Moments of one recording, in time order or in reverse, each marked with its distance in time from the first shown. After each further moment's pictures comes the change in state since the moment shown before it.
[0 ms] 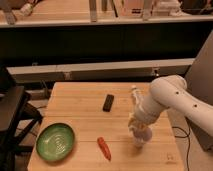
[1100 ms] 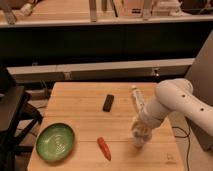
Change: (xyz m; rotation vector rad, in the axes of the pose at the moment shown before) arm -0.008 0.021 0.002 -0.010 -0.024 0.030
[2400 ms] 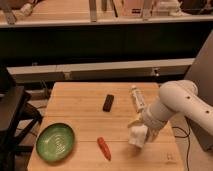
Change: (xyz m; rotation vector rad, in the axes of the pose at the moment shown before) arm -0.003 0.007 -0.007 0.004 -0.006 0.026
